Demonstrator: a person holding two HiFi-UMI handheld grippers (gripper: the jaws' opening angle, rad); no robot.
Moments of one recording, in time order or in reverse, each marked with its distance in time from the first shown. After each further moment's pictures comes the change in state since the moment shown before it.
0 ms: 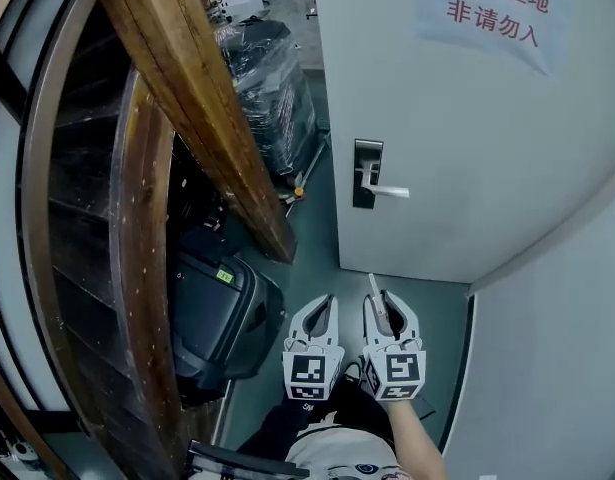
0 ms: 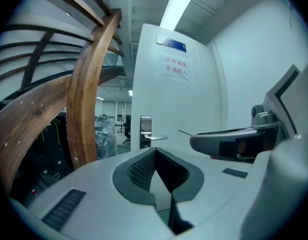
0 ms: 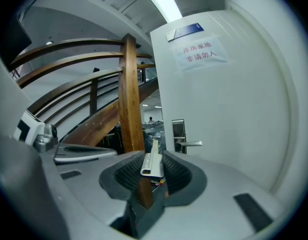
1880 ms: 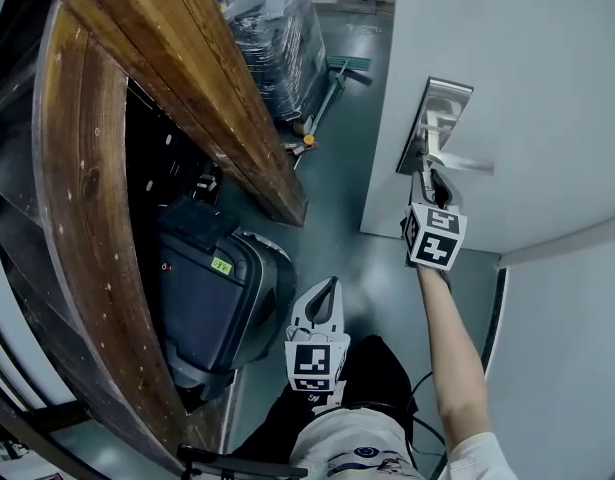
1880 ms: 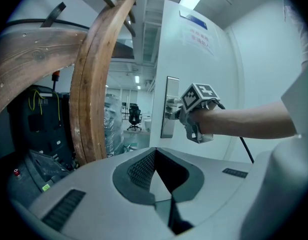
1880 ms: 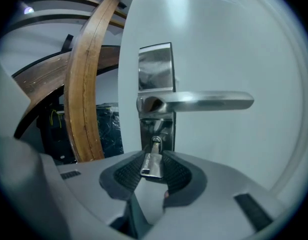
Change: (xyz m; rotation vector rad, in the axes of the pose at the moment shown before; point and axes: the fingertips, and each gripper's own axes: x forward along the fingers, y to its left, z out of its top) left arm 0.092 0.120 -0.159 -0.074 0.127 0.022; right arm 0.302 -0.128 -0.095 -0.019 0.157 -0.283
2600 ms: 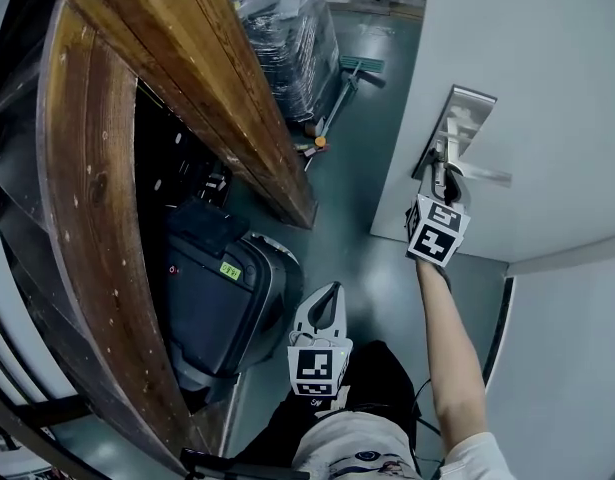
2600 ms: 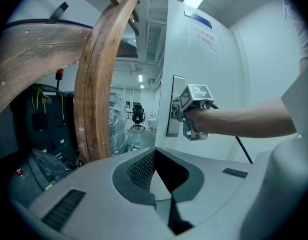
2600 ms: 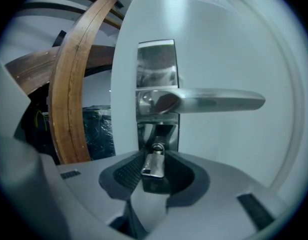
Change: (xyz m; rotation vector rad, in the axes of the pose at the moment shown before) left arm 0.005 0.025 -0.006 -0.013 0.009 0.035; right arm 0.030 0.001 0.013 0.034 -0.073 -0.128
